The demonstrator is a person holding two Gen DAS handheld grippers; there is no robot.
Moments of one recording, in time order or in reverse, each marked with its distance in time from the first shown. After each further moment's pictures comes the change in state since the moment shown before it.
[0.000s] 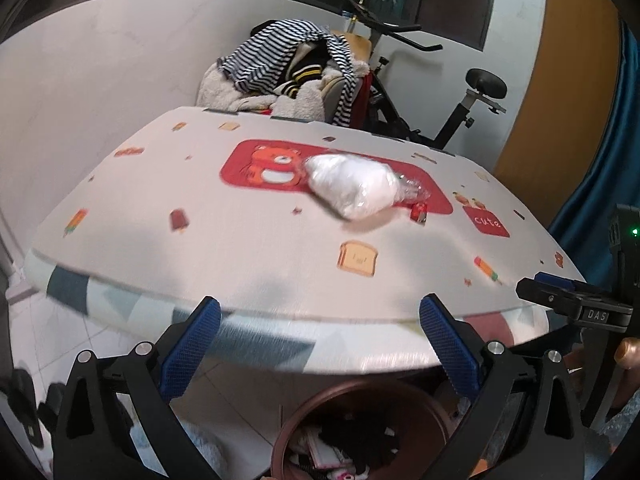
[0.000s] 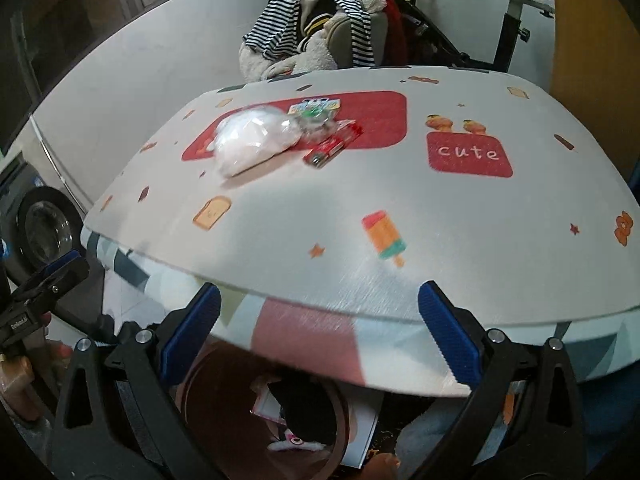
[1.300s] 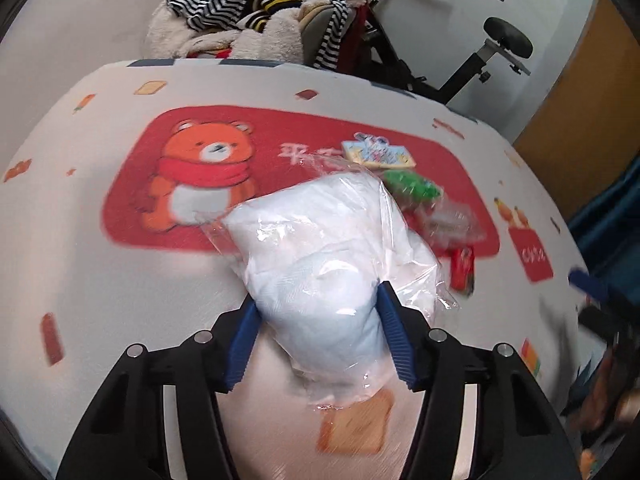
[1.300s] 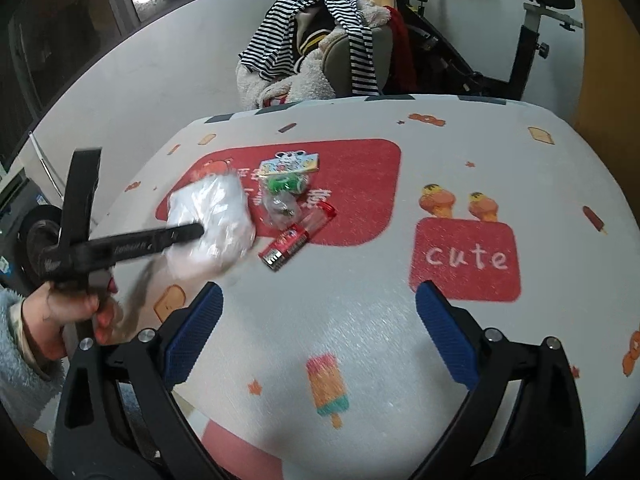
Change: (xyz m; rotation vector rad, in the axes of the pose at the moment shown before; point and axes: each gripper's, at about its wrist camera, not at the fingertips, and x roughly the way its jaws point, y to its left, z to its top) left arm 0.176 0.000 0.093 -0.008 0.269 -0.072; right arm 0.046 -0.039 0.092 -0.029 -0.024 0.075
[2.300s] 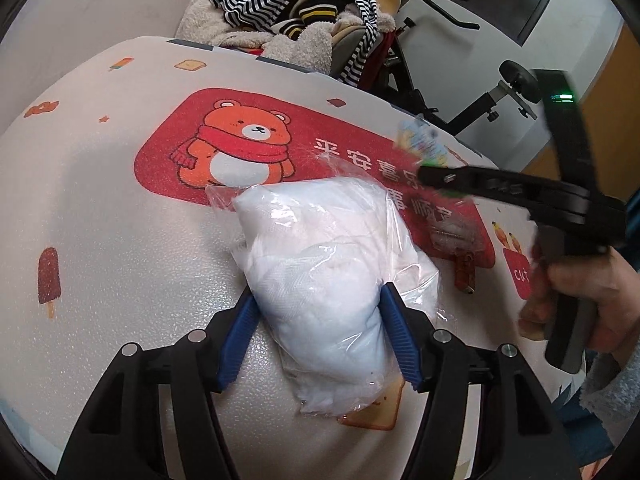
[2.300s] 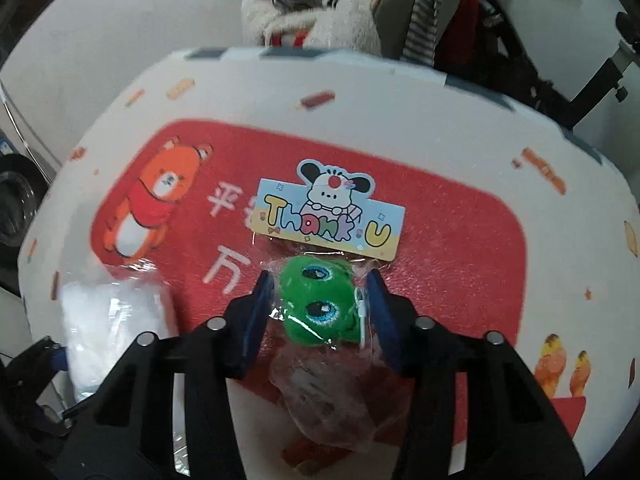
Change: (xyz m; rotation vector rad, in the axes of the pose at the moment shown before) left arm -0.008 0.023 -0.025 -0.151 -0.082 -0.052; right arm 0.154 0.058 0.104 -0.160 0.203 -0.110
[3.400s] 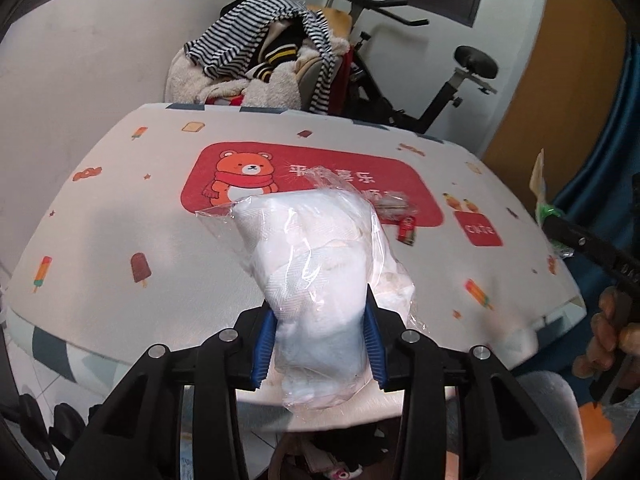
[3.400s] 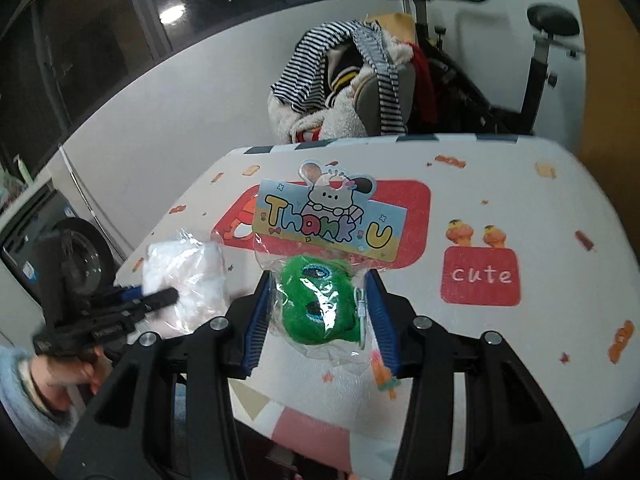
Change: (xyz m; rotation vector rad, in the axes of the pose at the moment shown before) left arm -0.127 -0.039 -0.044 0.202 -0.074 0.038; right arm -0.205 -0.014 -0.161 0.115 -0.332 0.124
